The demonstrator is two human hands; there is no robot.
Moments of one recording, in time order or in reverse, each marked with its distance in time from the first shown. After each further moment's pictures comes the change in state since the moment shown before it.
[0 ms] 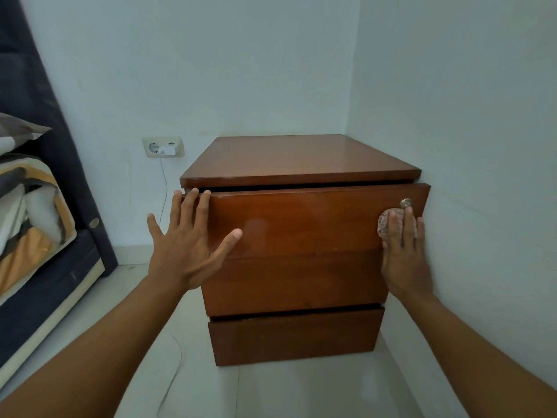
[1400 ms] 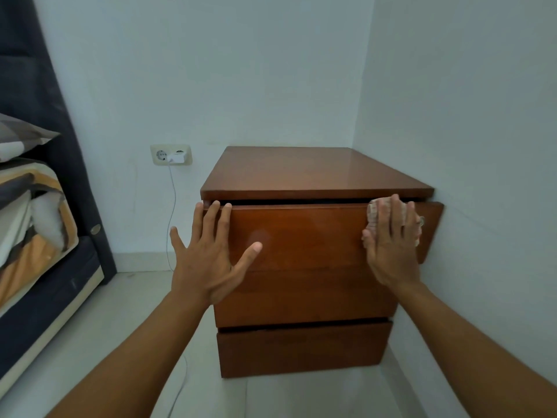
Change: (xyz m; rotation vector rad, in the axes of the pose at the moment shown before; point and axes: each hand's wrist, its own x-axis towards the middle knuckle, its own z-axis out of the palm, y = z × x) left_hand 0.002 -0.008 -0.004 -0.102 0.001 0.027; right_hand 0.046 -0.072 -0.013 0.007 0.112 -0.116
